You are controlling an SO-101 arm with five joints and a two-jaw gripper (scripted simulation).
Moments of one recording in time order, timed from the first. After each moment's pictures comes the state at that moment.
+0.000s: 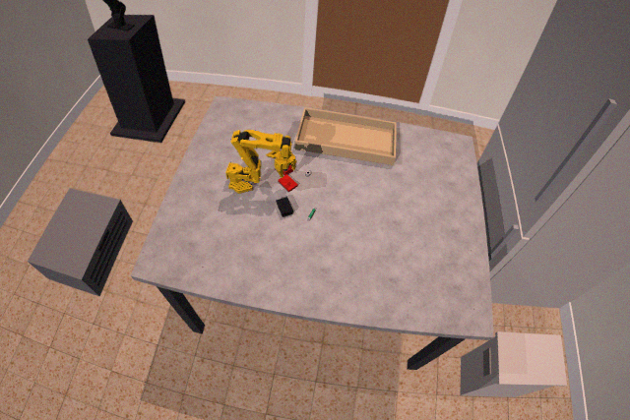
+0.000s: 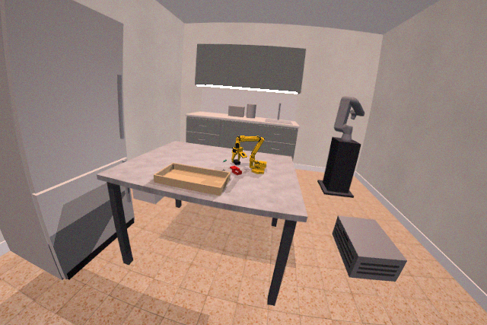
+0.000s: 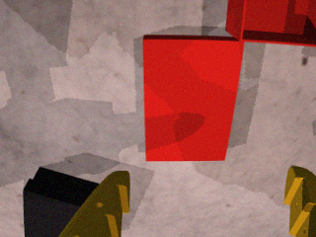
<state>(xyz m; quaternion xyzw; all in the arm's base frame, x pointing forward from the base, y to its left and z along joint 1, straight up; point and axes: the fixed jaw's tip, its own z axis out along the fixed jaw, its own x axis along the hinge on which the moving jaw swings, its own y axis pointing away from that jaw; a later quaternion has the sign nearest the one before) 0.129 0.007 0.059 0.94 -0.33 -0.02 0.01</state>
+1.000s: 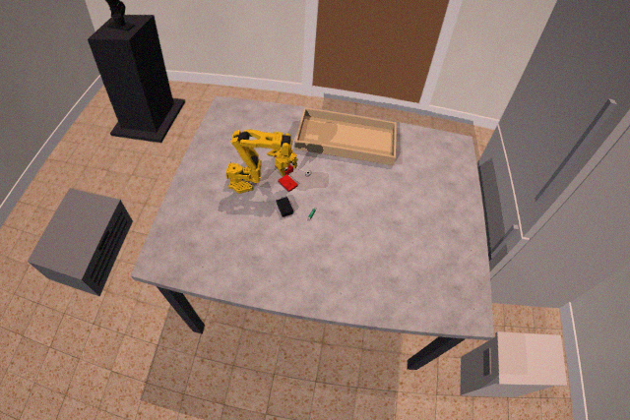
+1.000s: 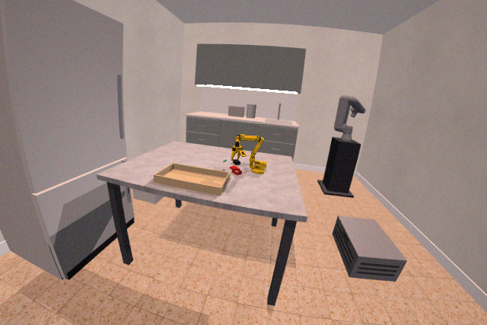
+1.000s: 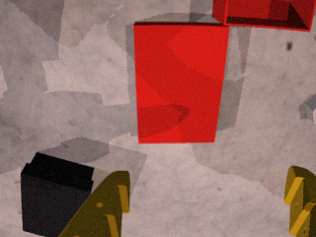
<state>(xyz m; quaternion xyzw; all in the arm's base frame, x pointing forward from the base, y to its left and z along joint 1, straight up) 0.134 0.007 0.069 0.94 -0.33 -0.01 0.01</state>
